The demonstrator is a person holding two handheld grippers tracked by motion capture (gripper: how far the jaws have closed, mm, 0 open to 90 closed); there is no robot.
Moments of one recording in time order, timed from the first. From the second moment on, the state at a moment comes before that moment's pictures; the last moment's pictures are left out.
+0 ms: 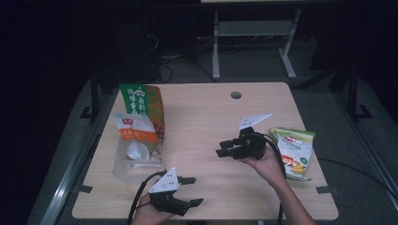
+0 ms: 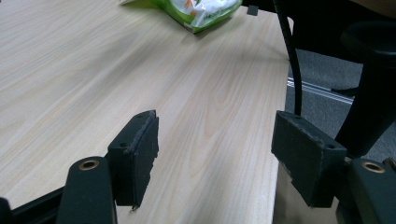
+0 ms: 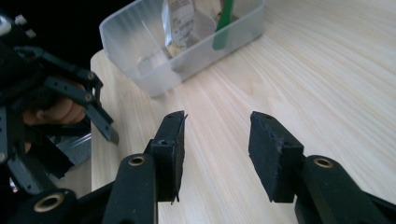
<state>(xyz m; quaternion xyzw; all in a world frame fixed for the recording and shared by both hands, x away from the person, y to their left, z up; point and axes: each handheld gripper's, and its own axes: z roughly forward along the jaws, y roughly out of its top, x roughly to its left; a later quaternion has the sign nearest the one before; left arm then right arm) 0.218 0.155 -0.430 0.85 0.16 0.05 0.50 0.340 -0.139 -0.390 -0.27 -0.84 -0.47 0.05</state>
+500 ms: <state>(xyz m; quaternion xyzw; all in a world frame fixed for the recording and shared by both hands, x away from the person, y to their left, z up) 0.219 0.156 -0.430 0.85 0.17 0.04 0.50 0.311 -0.198 -0.393 -0.30 -0.84 -0.46 0.02</state>
